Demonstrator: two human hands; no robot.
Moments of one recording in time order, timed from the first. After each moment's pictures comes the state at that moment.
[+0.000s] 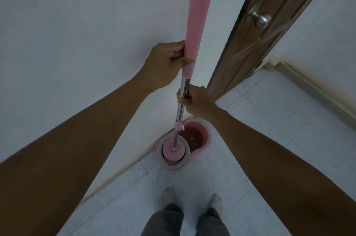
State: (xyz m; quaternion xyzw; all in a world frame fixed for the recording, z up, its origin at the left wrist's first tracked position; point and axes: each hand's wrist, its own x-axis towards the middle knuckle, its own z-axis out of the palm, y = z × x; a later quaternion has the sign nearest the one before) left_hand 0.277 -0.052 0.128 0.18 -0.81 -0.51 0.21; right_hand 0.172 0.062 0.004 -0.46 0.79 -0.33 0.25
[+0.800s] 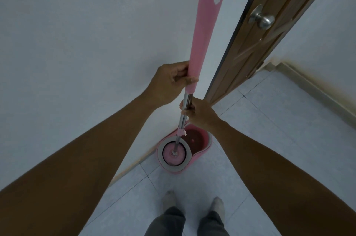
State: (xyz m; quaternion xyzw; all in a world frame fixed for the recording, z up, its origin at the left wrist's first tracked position) left_hand 0.280 -0.043 0.089 0.18 -0.80 -0.54 0.18; right_hand 0.175 0.074 -0.034 -0.42 0.79 -0.33 0.29
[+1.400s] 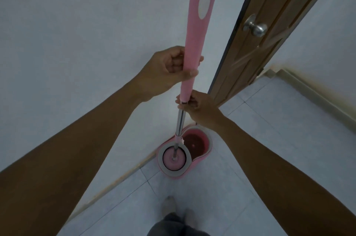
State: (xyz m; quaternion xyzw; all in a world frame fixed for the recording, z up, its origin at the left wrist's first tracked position) left_hand 0.296 -0.048 0.145 0.14 -0.75 -0.63 0.15; right_hand 0.182 0.078 0.021 -0.41 0.73 -0.45 0.30
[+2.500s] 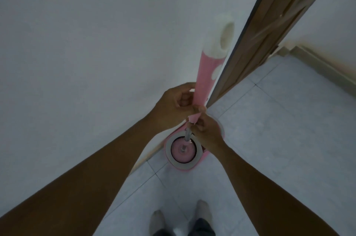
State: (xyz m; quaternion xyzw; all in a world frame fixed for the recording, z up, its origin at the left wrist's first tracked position) left_hand 0.305 -0.050 -0.035 0.19 -0.70 -0.68 0.08; right_hand 0.226 0.085 -0.141 -0.22 0.78 -0.47 0.34
